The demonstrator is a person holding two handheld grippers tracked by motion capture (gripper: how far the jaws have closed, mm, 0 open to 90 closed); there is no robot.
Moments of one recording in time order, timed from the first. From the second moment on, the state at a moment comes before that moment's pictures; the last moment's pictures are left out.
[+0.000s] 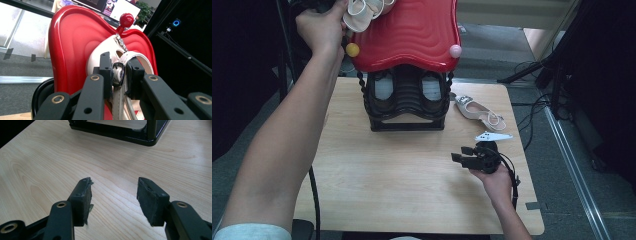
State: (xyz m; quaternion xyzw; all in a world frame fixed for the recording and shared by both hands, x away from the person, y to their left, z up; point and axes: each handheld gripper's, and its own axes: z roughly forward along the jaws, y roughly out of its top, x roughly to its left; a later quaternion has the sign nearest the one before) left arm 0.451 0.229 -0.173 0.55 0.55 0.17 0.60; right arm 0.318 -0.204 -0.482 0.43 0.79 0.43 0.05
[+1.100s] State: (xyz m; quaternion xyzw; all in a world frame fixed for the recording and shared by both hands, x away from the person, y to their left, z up) left arm 0.438 0.220 -0.201 0.62 0.53 0.16 0.56; right arm 0.319 -0.200 -0.484 0.43 0.80 0.43 0.05
